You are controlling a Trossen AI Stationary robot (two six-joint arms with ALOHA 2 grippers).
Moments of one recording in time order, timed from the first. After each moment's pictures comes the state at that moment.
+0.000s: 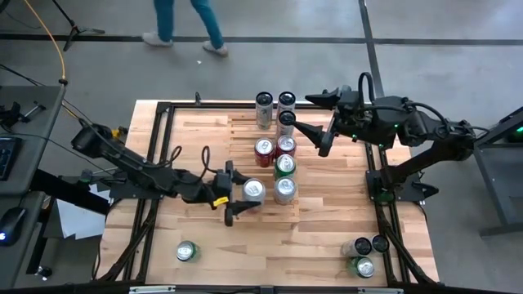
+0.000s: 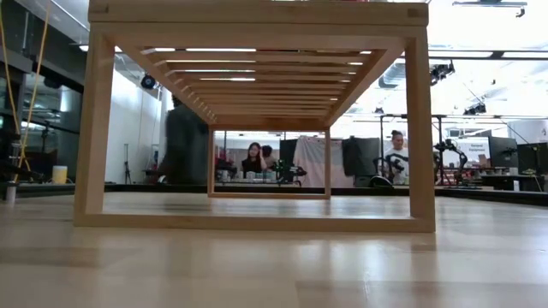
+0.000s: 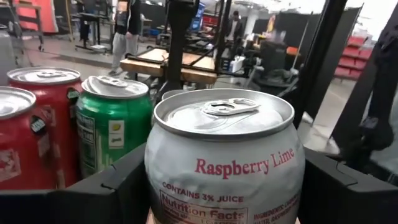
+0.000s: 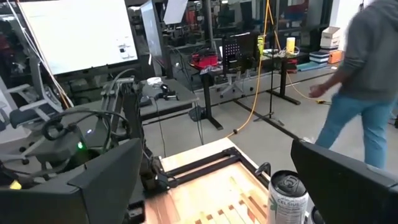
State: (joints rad) left arm -0.41 1.35 0.83 0.51 -0.48 -0.17; right arm 0.15 1.26 1.65 -0.46 0.52 0.15
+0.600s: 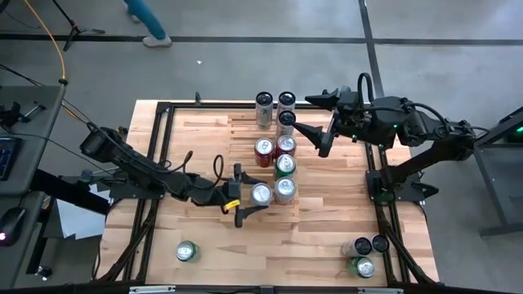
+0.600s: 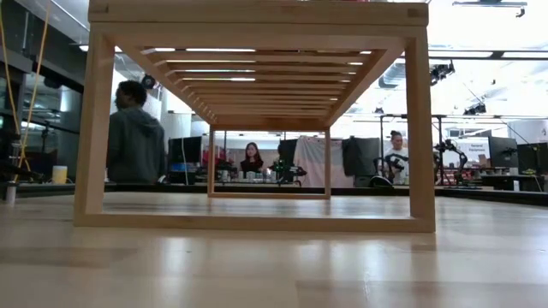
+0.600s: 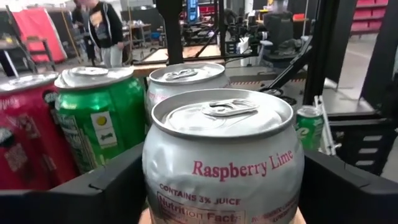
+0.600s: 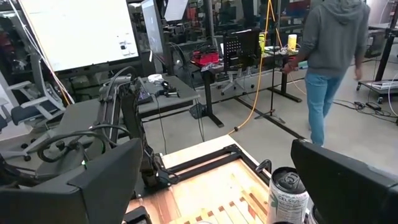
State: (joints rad) left arm -0.39 1.48 0.83 0.59 -0.47 0.05; right arm 0.15 1.26 1.65 -0.47 0.52 0.16
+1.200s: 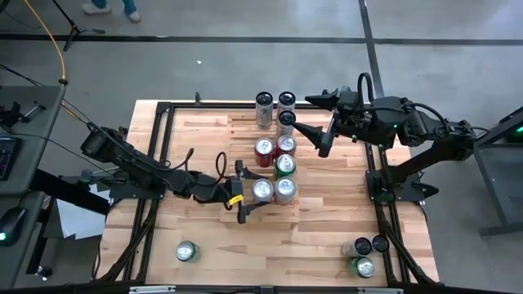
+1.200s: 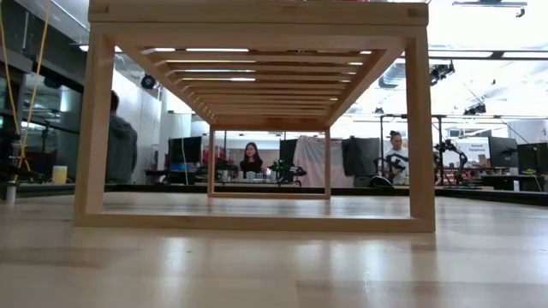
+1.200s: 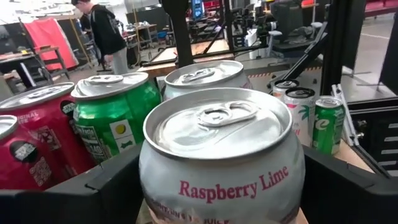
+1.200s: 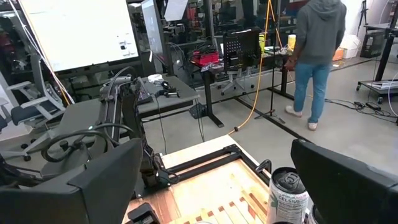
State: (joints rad) left arm -0.36 1.48 0.85 0.56 -0.47 0.13; right arm 0.15 1.26 1.65 -0.47 0.52 0.16
